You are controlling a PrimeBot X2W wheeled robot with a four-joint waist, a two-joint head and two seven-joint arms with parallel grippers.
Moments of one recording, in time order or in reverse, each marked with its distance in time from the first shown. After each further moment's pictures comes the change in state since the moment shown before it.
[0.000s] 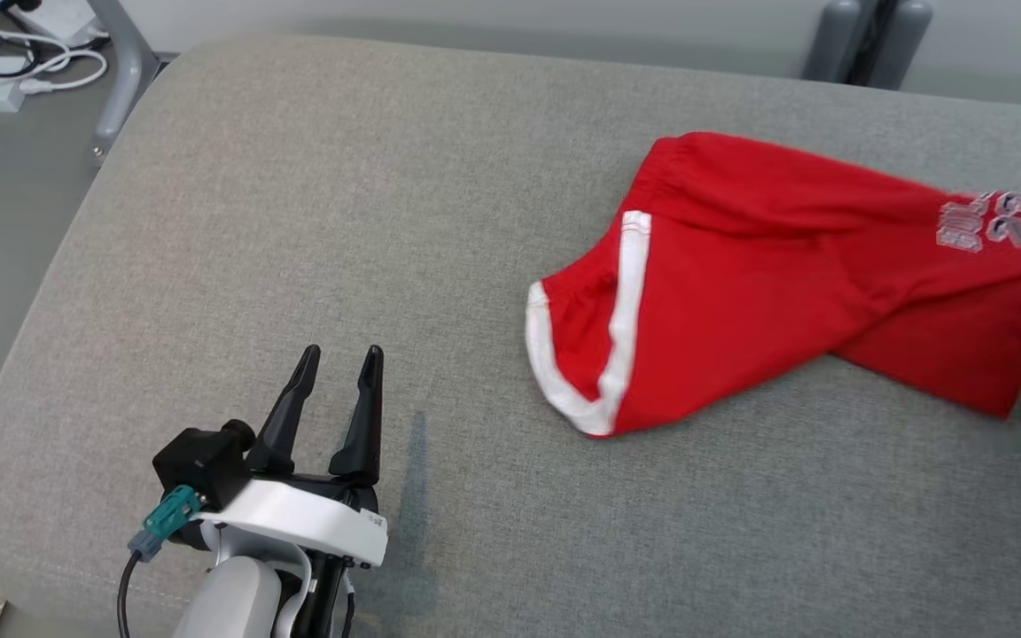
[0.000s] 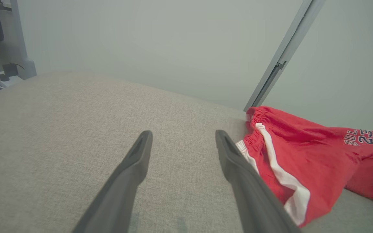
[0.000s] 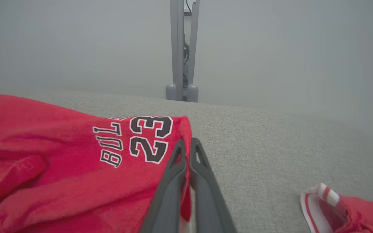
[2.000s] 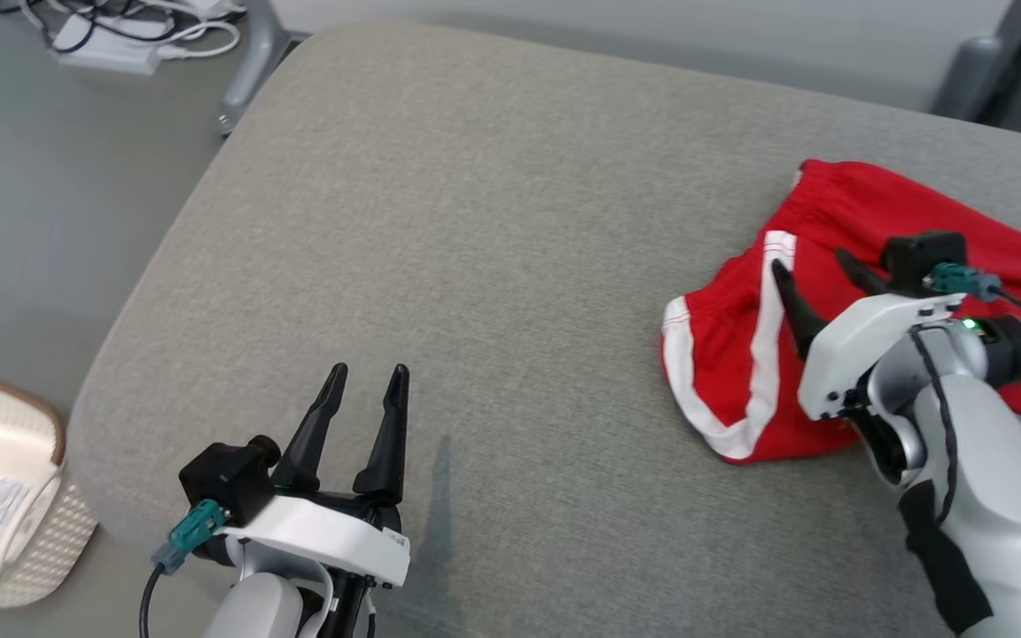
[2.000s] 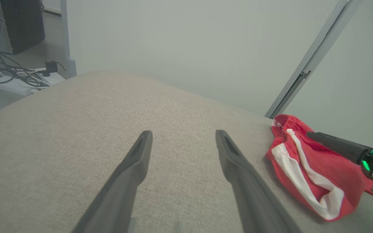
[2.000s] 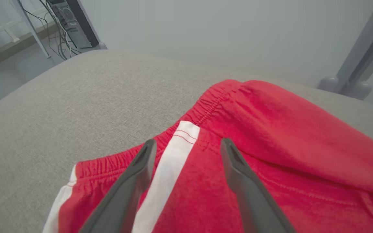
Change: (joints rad) left arm 0.021 0.001 -0.062 -0.013 -0.040 0.017 0.000; right arm -0.069 0.185 0.286 0.032 0.083 0.000 0.077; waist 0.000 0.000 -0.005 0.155
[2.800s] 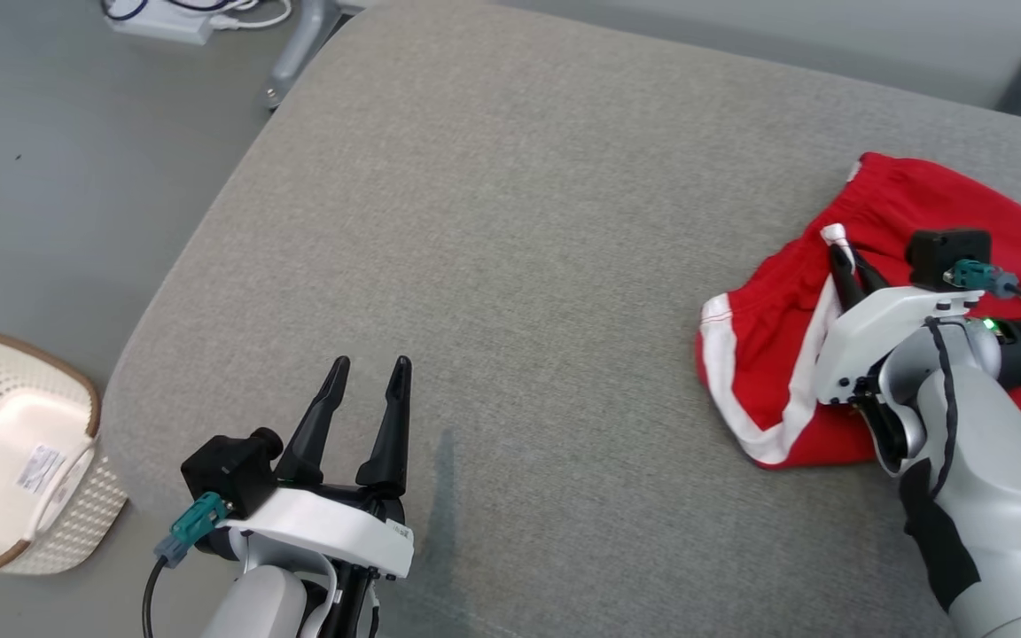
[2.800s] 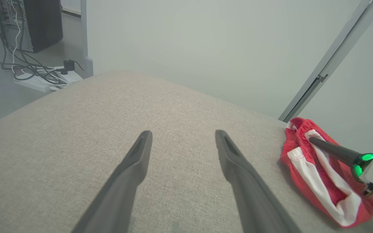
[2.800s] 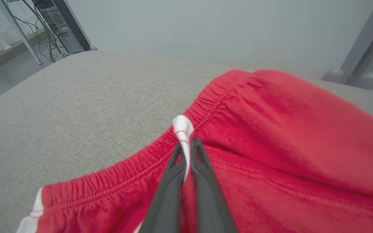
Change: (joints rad) left arm -0.014 -0.001 -0.019 -0.002 -0.027 0.021 0.000; right arm -0.109 0.025 -0.109 0.257 -0.093 0.000 -0.138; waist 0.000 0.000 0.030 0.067
